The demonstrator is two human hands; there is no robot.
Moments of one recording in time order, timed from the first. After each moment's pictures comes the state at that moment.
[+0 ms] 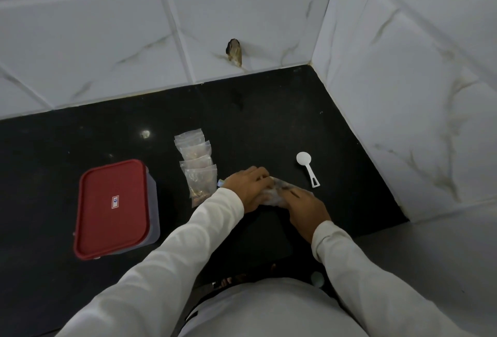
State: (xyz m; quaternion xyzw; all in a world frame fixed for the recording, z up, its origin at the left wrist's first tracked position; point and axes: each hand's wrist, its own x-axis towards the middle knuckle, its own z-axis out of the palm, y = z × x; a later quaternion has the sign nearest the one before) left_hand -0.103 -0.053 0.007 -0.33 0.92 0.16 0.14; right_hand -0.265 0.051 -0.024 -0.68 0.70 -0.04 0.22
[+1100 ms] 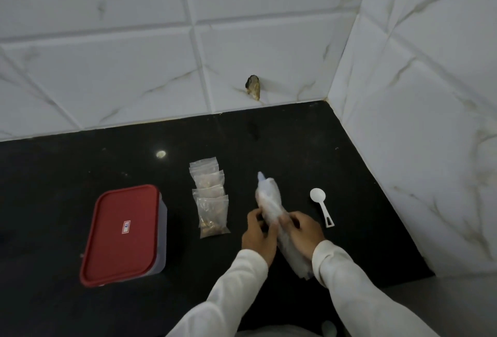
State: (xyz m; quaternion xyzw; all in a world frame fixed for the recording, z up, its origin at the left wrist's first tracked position) left_hand -0.114 0.008 0.000 -0.64 0.45 0.58 -0.22; right_hand -0.253 0.008 -0.011 -0.42 0.74 -0.21 0.48
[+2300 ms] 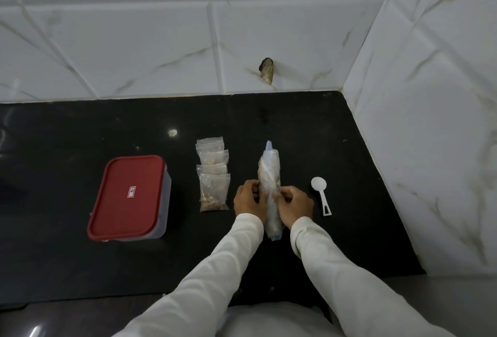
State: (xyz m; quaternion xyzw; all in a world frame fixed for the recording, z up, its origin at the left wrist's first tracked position) left_hand -0.127 -0.027 -0.035 -0.73 0.46 0.42 -0.29; right_hand -0.237 -0.015 -0.024 -0.40 0.76 -0.28 0.42
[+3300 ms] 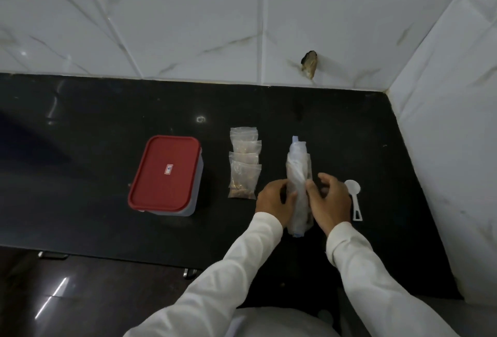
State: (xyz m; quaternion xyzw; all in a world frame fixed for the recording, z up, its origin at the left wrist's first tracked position) left_hand -0.105 -0.002 0.009 -0.68 0.54 0.43 -0.24; right_hand -0.236 -0.008 0.005 -0.47 0.76 -0.30 0.34
